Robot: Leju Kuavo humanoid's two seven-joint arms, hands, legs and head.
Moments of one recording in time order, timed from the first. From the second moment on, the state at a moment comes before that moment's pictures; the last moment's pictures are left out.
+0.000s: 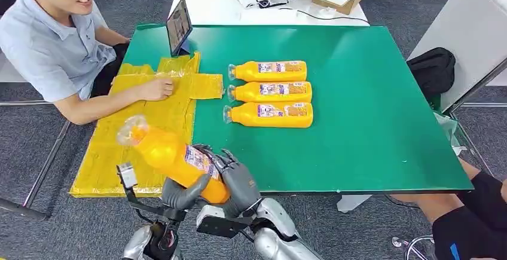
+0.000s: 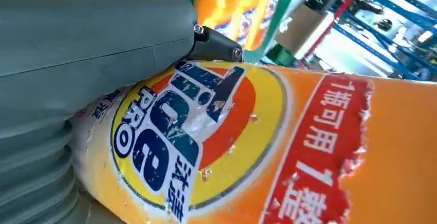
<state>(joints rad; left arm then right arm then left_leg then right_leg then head) -0.04 -0.22 -0.26 -1.29 0.47 -0.33 -0.34 -0.24 0.18 0.59 -1.06 0.64 -0.40 -0.50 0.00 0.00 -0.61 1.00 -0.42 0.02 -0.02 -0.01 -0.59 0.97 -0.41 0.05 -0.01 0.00</state>
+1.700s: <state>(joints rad) -0.62 -0.03 -0.18 -0.62 -1.20 0.46 0.08 -0.04 0.15 0.53 -1.55 0.42 -0.63 -0.70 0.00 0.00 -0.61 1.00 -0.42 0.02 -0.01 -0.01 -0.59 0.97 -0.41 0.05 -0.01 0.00</state>
